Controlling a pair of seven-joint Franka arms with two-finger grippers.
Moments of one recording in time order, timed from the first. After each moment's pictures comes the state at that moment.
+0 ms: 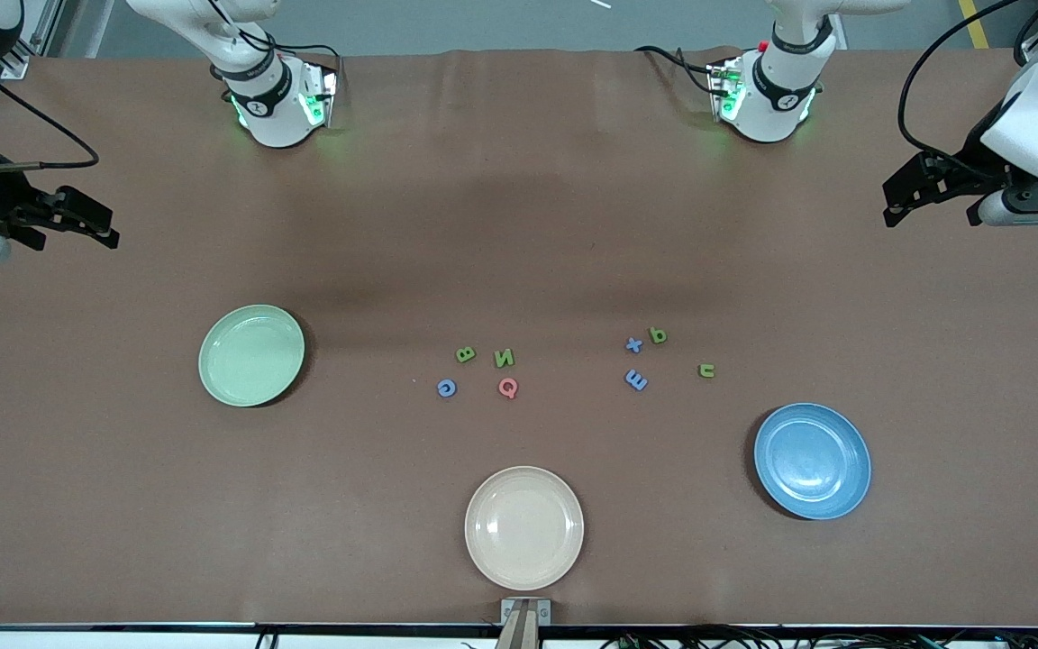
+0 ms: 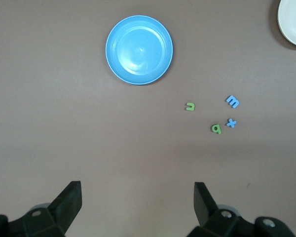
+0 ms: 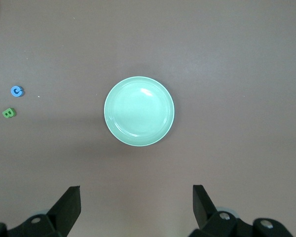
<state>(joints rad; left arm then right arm) -0.07 -0.10 -0.06 -1.67 0.01 1.61 -0.13 -0.02 -0.09 -0.01 -1.76 0.02 1.64 -0.03</state>
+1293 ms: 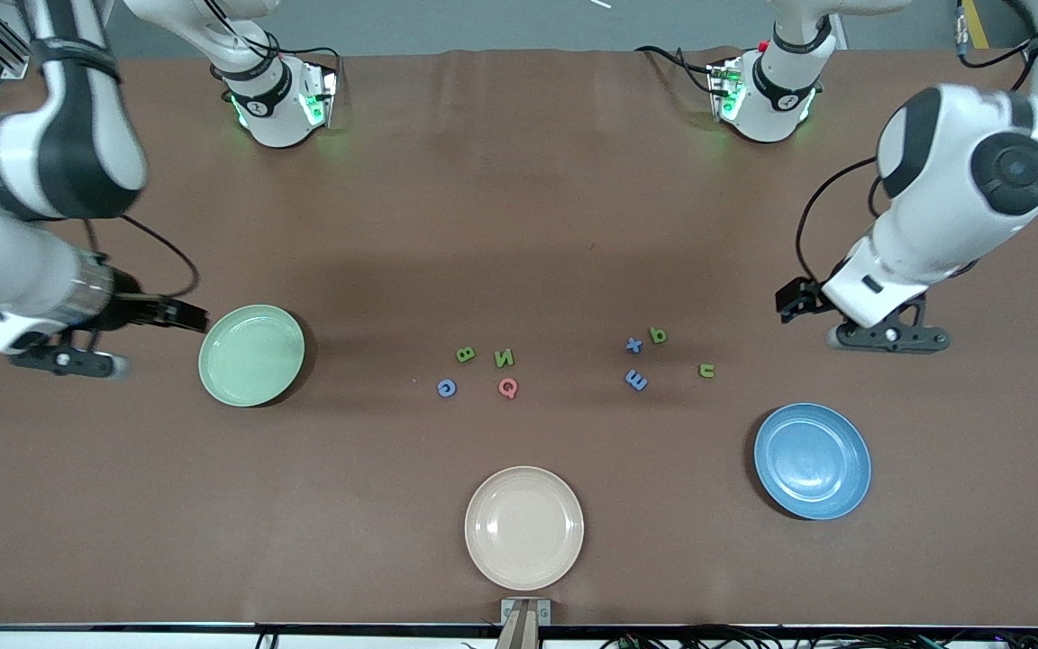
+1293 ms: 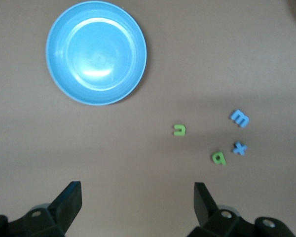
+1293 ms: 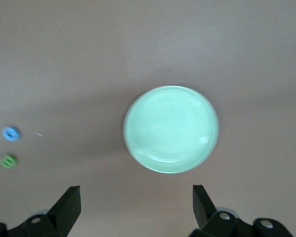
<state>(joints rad) -0.09 0.13 -0.12 -1.92 0.01 2.09 -0.14 0.14 0.22 0.00 -1.71 0.05 1.83 0.35</state>
